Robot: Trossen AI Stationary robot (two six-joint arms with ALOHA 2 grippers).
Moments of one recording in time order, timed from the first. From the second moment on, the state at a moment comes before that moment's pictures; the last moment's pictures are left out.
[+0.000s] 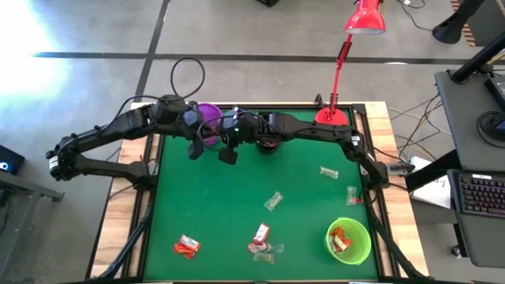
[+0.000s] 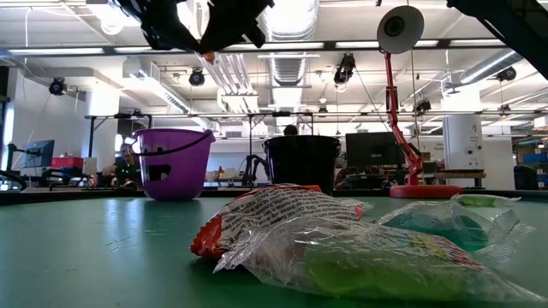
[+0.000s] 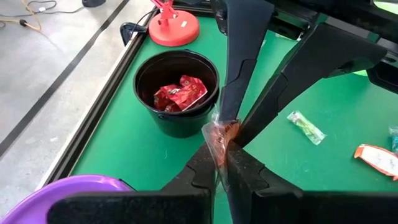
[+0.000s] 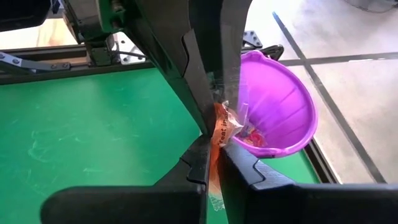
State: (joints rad) left arm 0.39 1.03 1.07 -0.64 0.14 0.12; right arm -0.09 2.19 2.33 -0.78 0.18 0.00
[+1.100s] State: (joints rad) left arm 0.55 1.14 1.06 -0.98 -0.25 0.12; right arm -0.12 2.19 2.33 -0.78 0.14 -0.06
